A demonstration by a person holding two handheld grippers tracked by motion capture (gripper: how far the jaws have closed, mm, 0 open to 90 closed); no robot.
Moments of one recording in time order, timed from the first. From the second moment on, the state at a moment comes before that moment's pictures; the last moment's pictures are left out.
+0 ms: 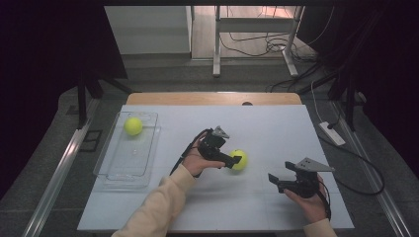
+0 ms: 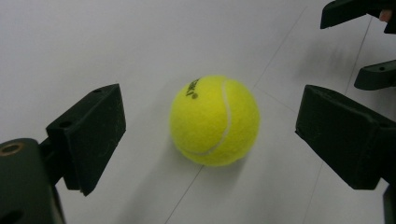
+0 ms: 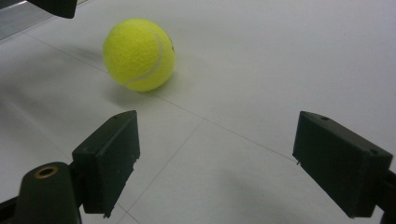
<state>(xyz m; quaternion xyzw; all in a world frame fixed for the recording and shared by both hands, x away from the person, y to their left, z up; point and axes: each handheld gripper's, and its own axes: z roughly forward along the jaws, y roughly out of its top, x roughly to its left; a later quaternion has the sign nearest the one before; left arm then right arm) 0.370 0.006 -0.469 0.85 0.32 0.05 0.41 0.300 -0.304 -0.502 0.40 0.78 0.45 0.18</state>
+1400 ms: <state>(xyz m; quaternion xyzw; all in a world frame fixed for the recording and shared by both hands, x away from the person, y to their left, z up) 0.387 -0.024 -0.502 0.88 0.31 0.01 0.36 0.300 -0.306 -0.502 0.40 0.78 0.45 0.18</state>
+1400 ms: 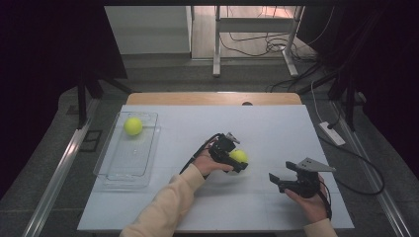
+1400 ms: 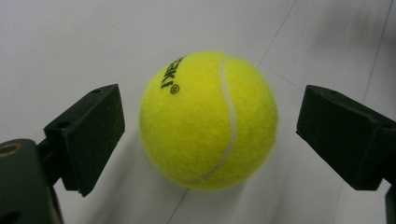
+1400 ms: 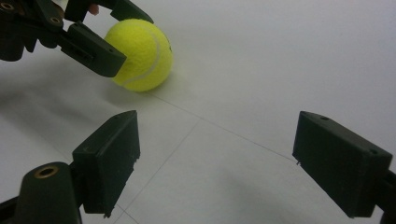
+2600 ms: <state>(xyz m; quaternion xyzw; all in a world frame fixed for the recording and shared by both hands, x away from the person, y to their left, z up) 0.379 -0.007 -0.489 0.87 0.31 0.04 0.37 0.300 -0.307 -0.502 0.40 0.78 0.45 0.19</state>
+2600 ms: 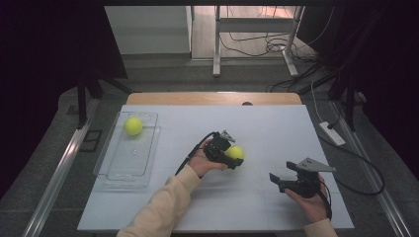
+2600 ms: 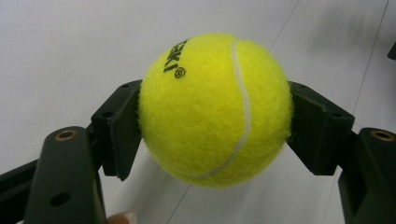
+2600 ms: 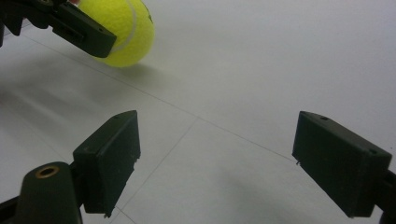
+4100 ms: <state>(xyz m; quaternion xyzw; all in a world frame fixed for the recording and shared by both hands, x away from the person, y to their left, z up) 0.349 0.044 -0.474 0.84 0.33 0.09 0.43 0.298 -0.304 -0.502 0.40 0.77 0.45 0.19</state>
